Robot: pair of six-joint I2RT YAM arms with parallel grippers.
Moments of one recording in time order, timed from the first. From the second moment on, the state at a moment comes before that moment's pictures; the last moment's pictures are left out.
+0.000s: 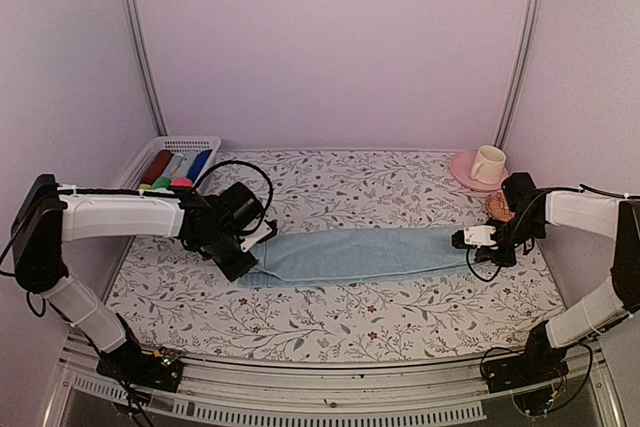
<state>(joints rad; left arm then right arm) -0.78 1.56 0.98 -0.69 -0.19 0.07 0.07 1.41 0.79 -0.65 -0.25 -1.38</state>
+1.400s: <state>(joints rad) -0.79 1.59 1.03 -0.78 -0.23 0.05 0.07 1.37 0.76 -0.70 -0.22 -1.41</state>
